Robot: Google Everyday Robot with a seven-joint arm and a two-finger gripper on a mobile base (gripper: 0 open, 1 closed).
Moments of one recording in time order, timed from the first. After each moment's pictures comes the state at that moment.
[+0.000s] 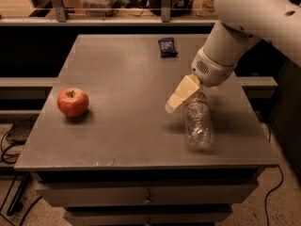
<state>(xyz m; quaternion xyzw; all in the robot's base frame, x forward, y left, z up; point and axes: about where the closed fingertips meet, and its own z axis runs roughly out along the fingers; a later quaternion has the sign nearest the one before) 0.539 -0.114 0.847 -0.32 0.94 0.10 0.08</state>
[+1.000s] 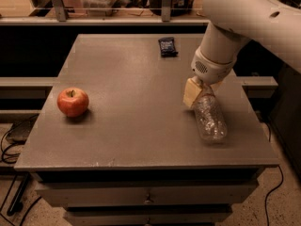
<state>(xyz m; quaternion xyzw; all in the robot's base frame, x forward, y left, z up) 0.553 -0.130 0.847 -0.33 0.94 0.03 0.08</state>
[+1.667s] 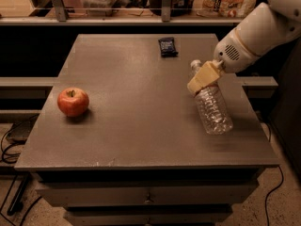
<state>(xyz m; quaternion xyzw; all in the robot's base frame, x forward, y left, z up) 0.554 -0.130 0.897 -0.37 0.89 0.18 0.20</state>
